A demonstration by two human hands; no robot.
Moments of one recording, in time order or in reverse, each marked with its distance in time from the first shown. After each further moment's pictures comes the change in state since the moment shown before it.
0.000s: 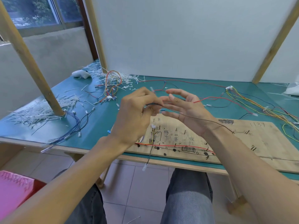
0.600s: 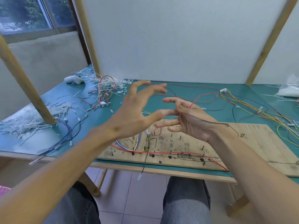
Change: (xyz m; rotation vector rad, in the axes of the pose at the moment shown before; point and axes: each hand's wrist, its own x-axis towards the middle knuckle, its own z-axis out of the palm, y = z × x) left_hand 0.035 -0.010 -0.002 0.041 -0.349 -0.064; right_hand -0.004 -0.009 -0.027 0.079 -0.180 0.208
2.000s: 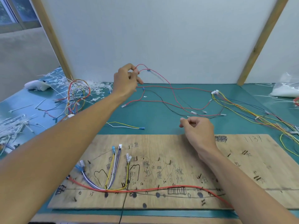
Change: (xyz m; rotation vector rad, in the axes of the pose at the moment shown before) left_hand 0.211 -0.158 0.065 -0.252 0.368 -0.315; right_hand 0.033 0.041 -0.112 -0.873 1.113 -0.176
